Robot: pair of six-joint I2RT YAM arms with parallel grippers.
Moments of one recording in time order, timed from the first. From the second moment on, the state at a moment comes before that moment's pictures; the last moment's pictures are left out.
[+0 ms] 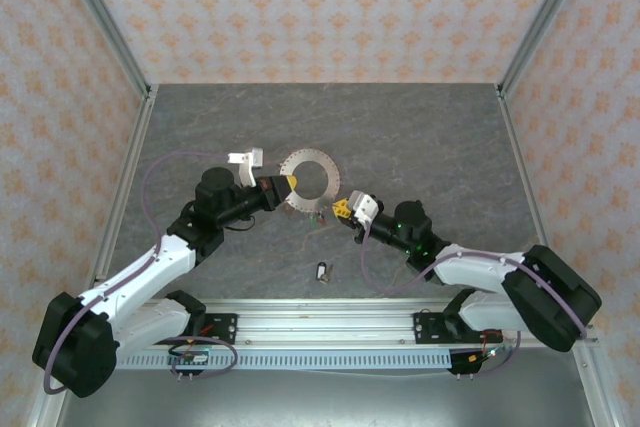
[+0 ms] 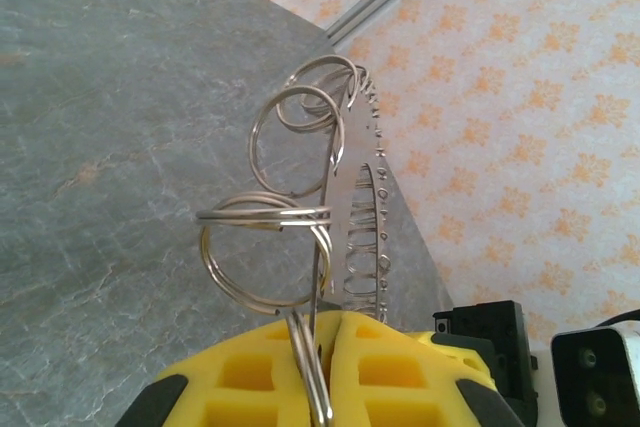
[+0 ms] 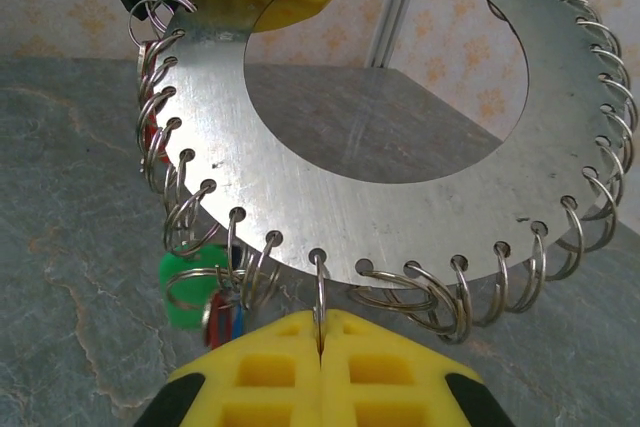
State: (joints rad) left arm -0.44 1.01 0.55 0.17 0.36 -0.77; right arm 0.73 1.22 0.31 0.76 -0.30 -0.29
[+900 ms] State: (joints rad) left arm -0.44 1.17 0.39 -0.02 0.06 -0.84; right arm 0.73 1.55 0.57 0.34 -0.41 -0.31
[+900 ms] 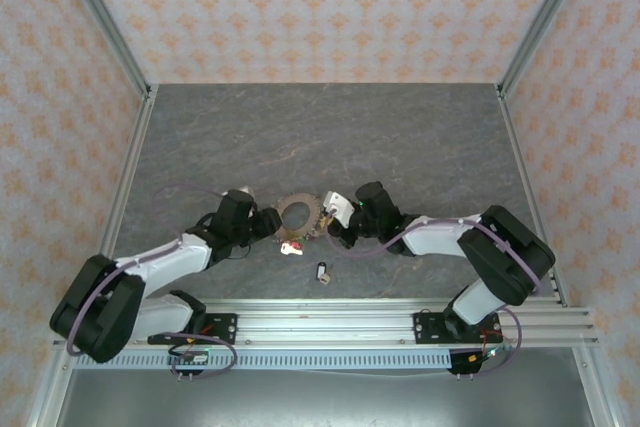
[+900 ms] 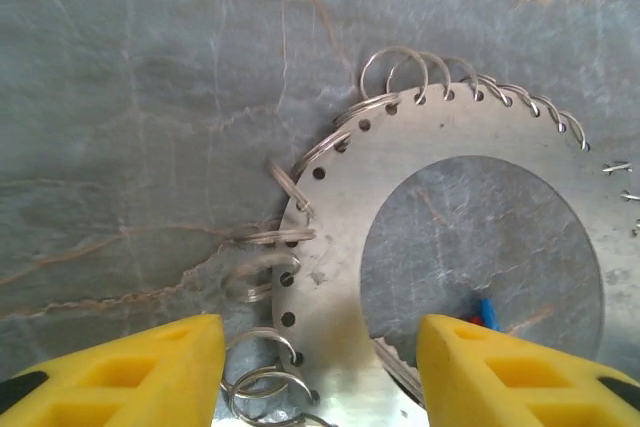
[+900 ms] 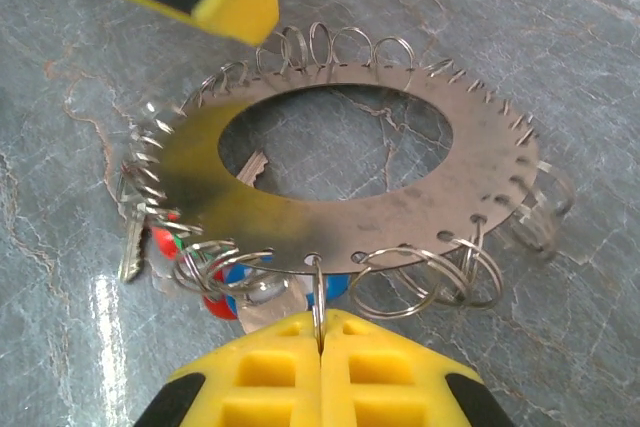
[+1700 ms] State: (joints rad) left arm -0.58 1.05 0.39 0.25 0.34 0.09; right arm 0.62 1.49 0.73 0.11 -0.81 -0.59
